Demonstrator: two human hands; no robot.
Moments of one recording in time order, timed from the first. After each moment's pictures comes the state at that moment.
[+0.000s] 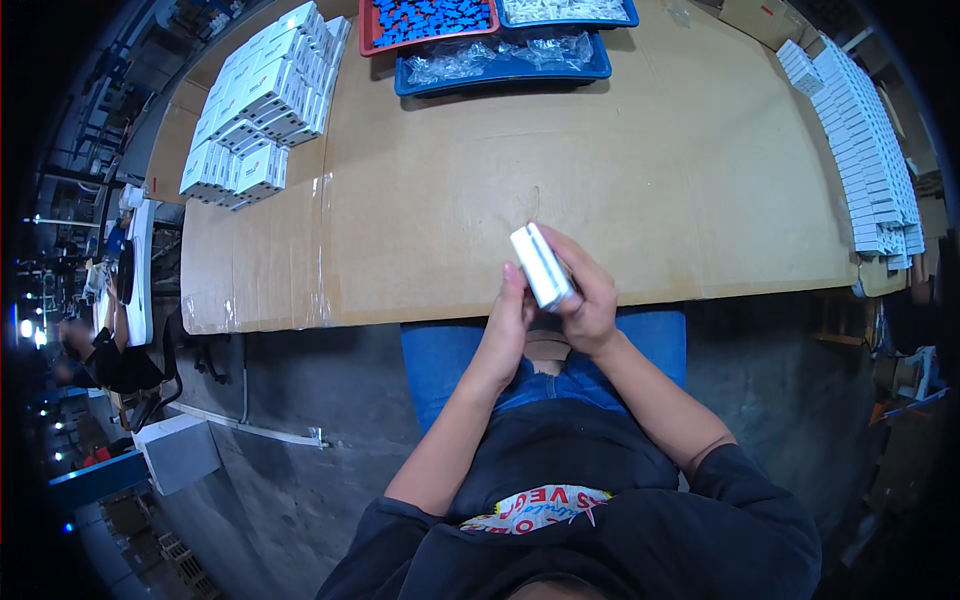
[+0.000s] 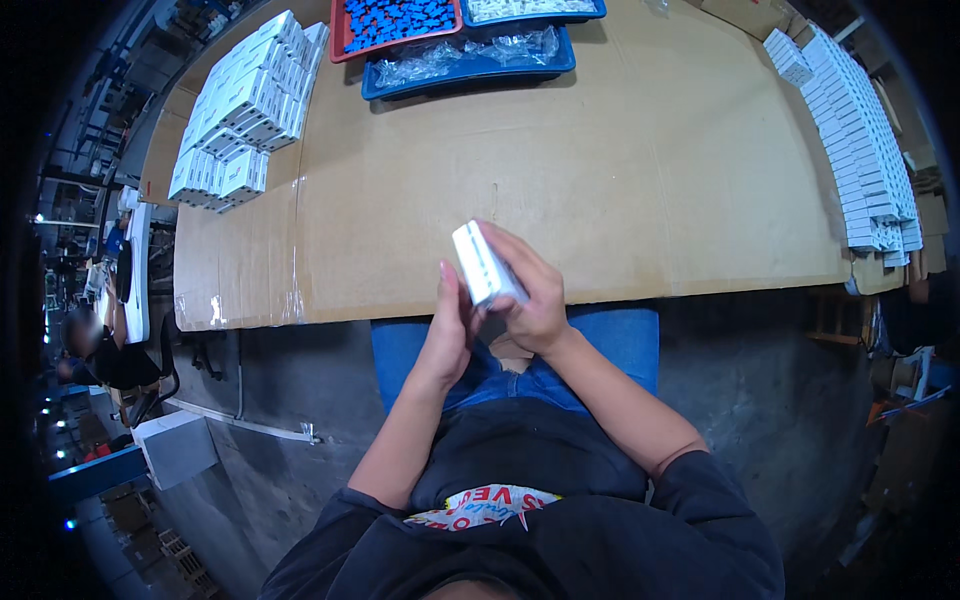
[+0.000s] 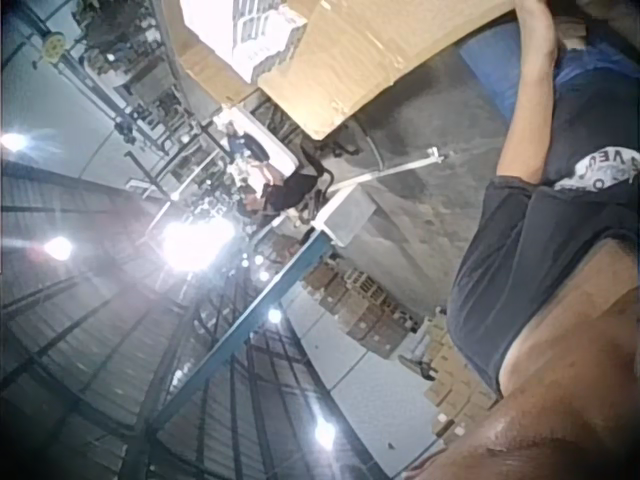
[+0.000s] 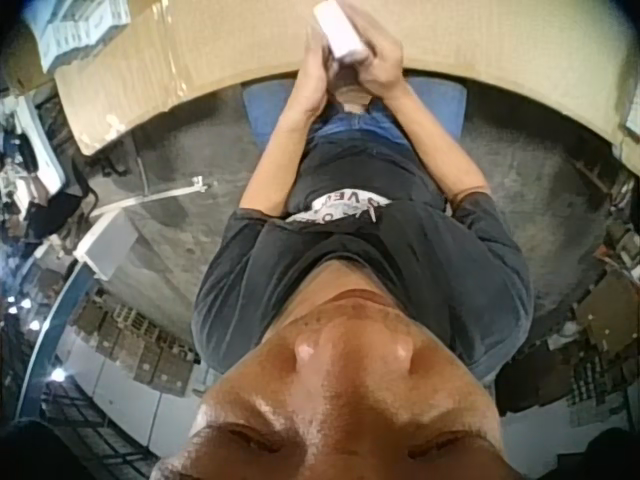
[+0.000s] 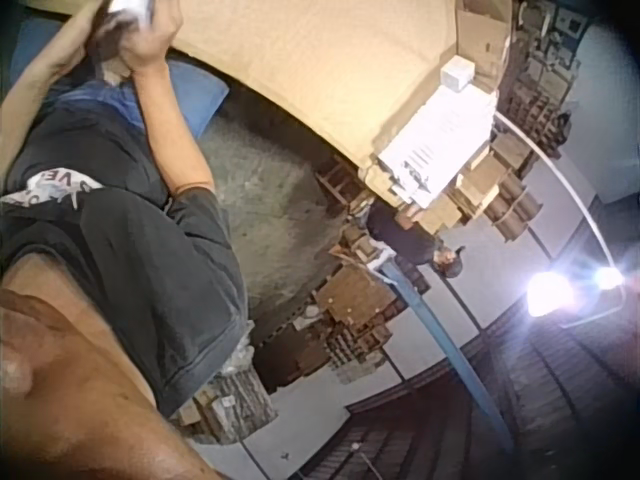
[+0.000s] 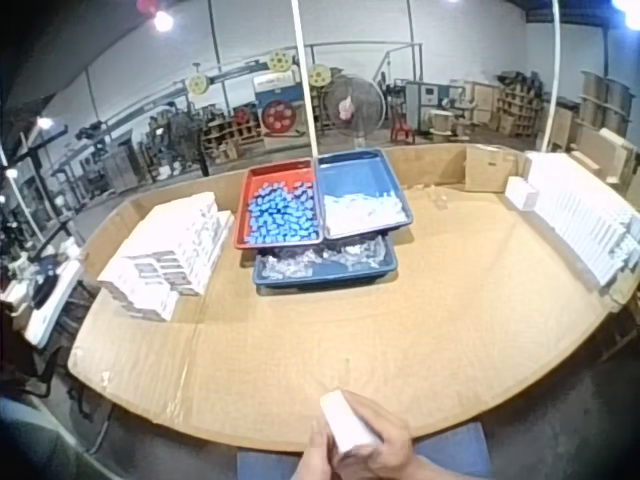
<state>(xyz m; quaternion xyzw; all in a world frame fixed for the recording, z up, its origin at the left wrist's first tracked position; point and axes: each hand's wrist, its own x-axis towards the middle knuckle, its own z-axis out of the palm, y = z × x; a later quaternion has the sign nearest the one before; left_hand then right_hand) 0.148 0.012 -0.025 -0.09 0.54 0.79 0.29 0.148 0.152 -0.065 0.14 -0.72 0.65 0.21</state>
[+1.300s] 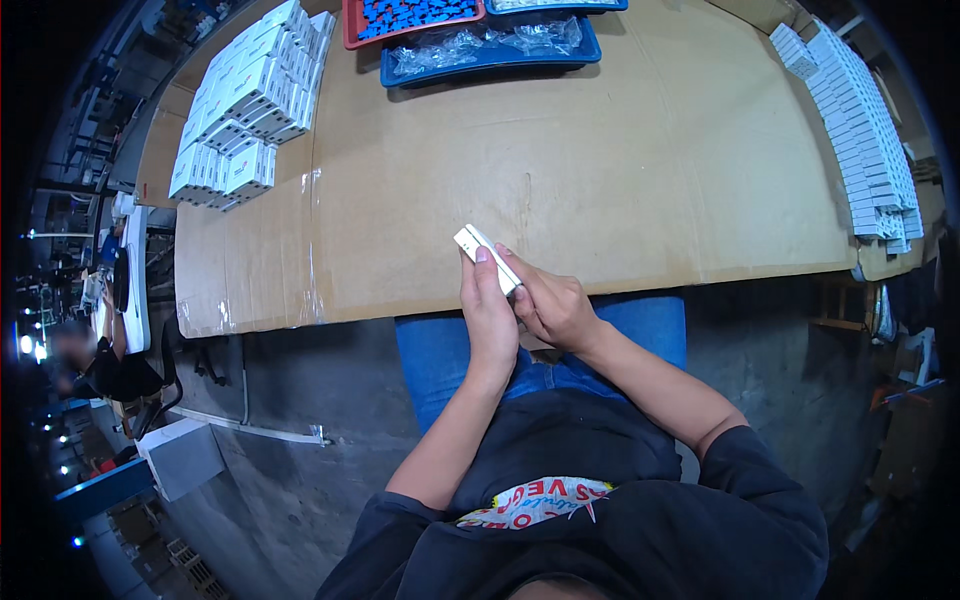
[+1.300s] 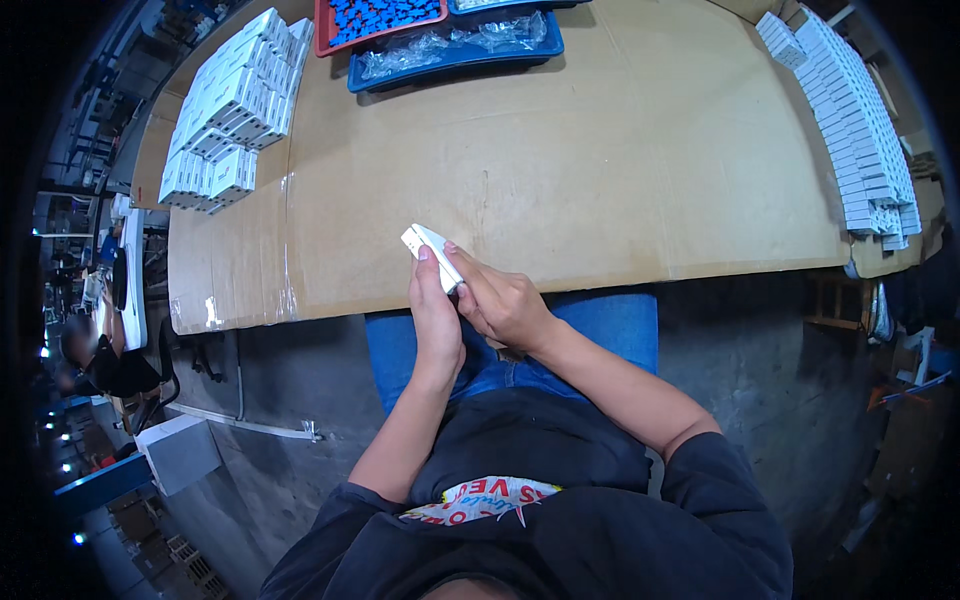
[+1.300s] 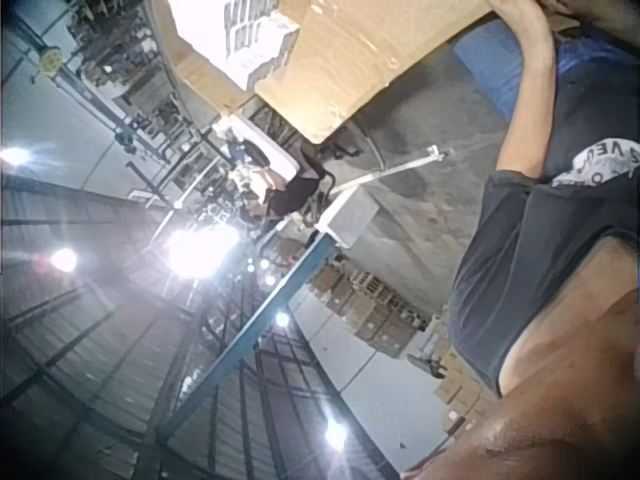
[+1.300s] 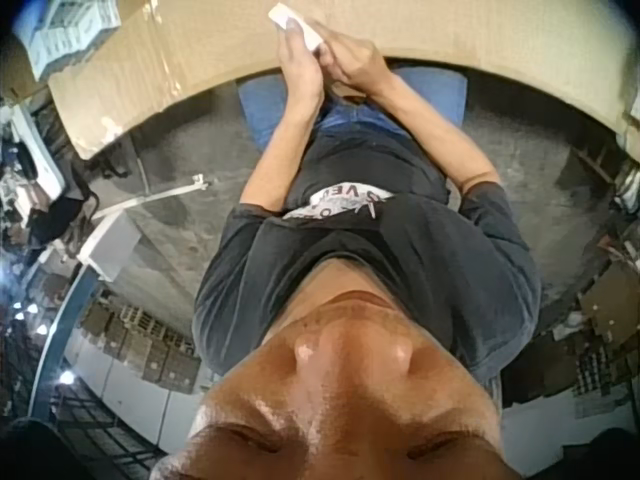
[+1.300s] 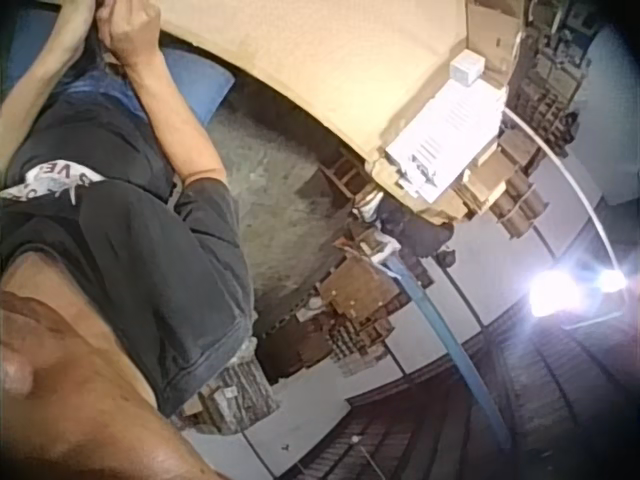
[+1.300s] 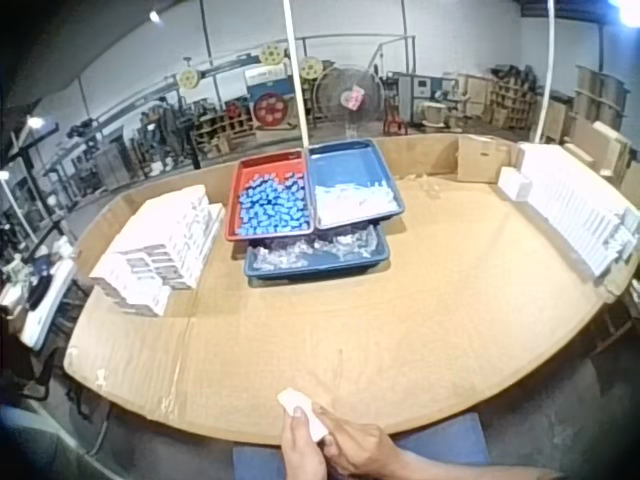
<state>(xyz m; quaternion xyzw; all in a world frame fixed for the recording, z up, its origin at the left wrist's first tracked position) 0.143 0.019 -0.047 -0.14 0.60 0.79 0.07 0.155 0.135 -0.086 0.22 -0.85 0.43 0.23</state>
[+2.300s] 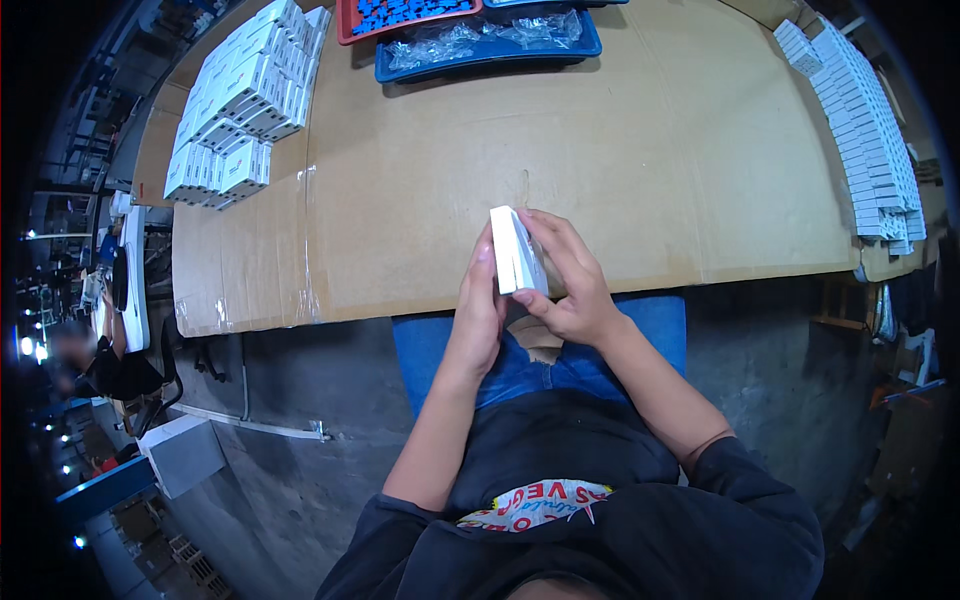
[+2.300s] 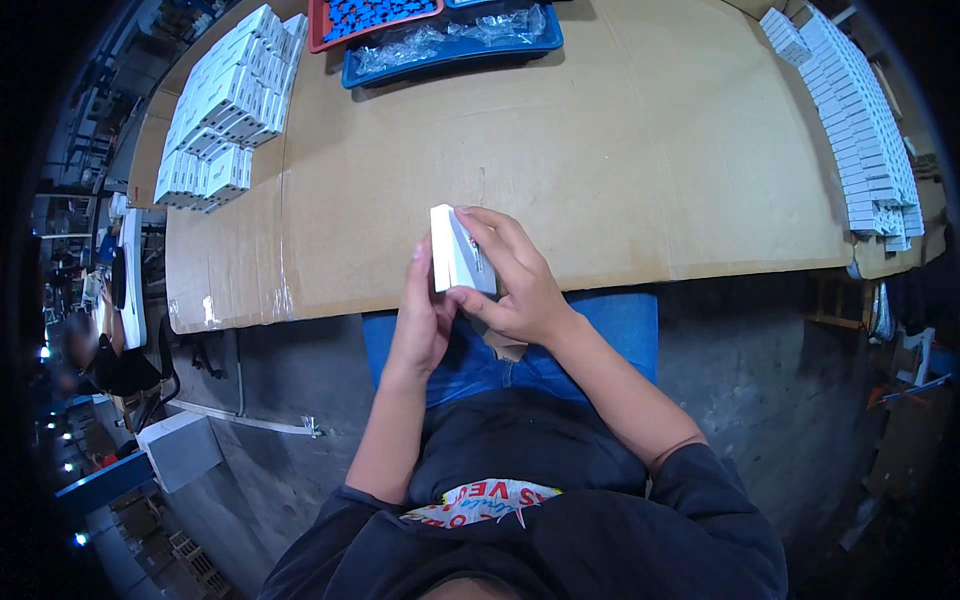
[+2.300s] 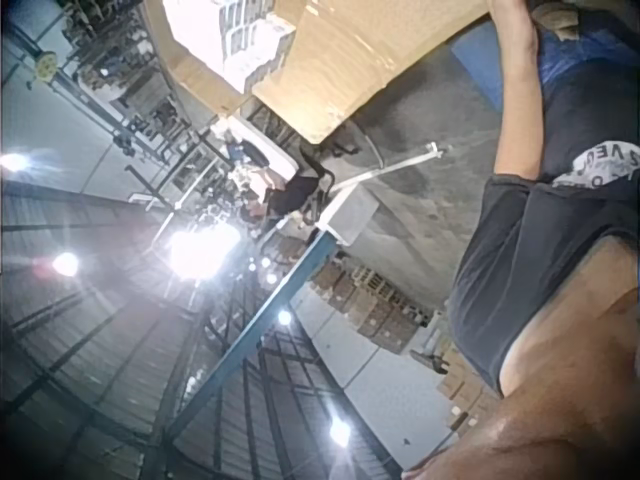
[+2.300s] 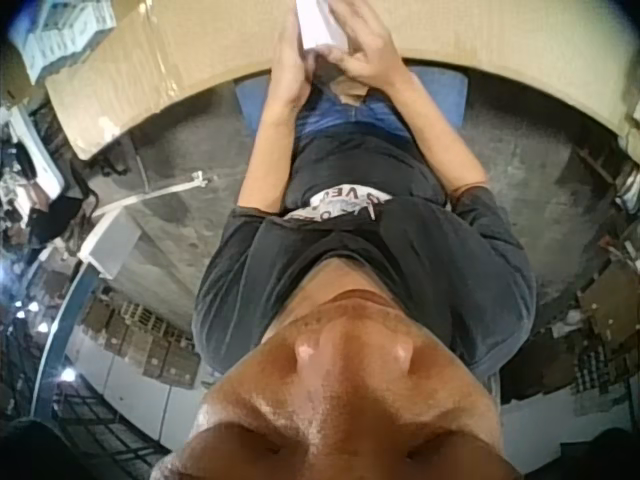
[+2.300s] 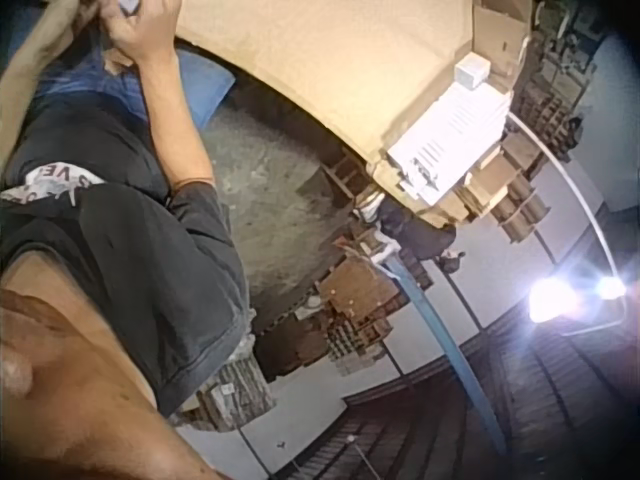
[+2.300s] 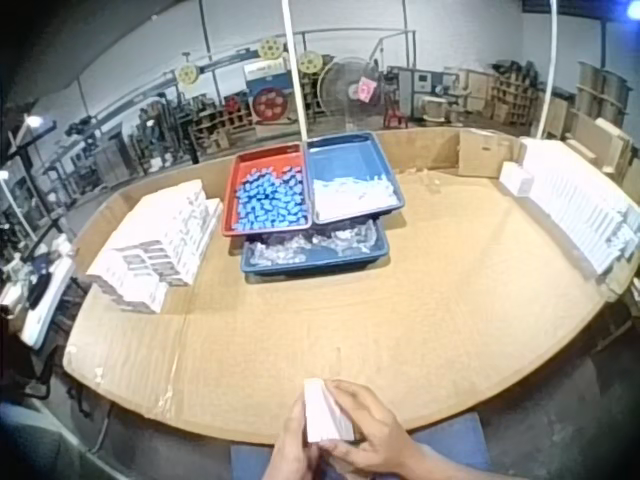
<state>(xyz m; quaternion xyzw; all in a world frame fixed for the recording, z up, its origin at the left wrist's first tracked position) 0.134 0.000 -0.025 -0.03 0.48 0.84 0.24 0.142 0.162 -0.056 0.18 -0.79 0.57 0.17</state>
